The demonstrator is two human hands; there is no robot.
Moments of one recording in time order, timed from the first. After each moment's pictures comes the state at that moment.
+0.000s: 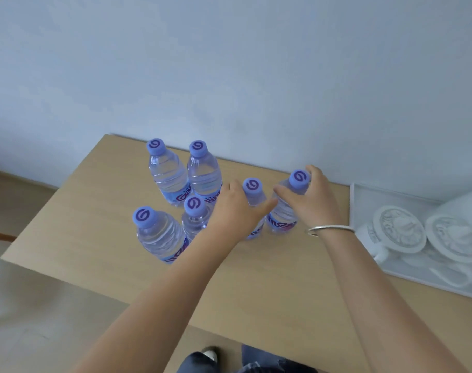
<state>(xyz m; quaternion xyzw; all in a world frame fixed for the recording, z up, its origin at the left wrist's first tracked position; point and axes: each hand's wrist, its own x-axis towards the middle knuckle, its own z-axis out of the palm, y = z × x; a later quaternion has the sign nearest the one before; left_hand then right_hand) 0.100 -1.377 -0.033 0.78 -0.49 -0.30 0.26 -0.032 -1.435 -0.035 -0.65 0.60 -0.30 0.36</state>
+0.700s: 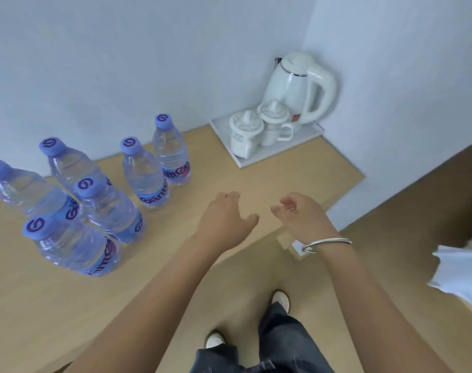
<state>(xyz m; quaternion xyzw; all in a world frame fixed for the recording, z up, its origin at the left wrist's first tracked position) 0.022 -1.247 -0.040 0.49 -0.81 -0.33 0.03 -0.120 -1.179 -0.039 -0.40 0.84 -0.25 0.28</state>
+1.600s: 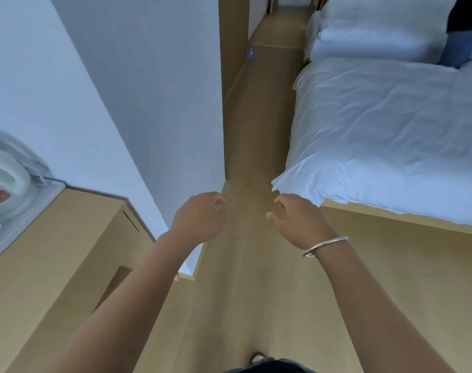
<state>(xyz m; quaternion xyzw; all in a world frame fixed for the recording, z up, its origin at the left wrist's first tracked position) -0.346 -1.002 -0.025 0.15 -0.95 -0.27 -0.06 -0.394 -0.808 -0.026 -0.18 0.96 -0.21 0.09</state>
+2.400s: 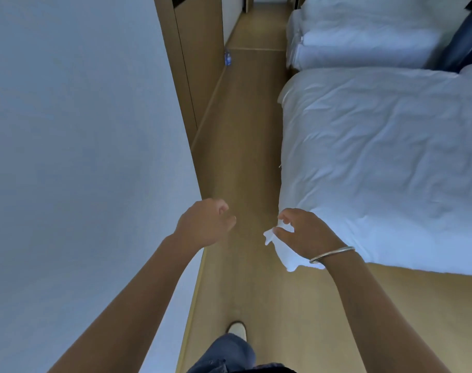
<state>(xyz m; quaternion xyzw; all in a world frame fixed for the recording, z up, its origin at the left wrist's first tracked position) -0.745 -1.049 -0.035 0.09 -0.96 -0.27 -0.08 -0.768 -0.839 -0.038 -0.15 0.95 -0.21 0.15</state>
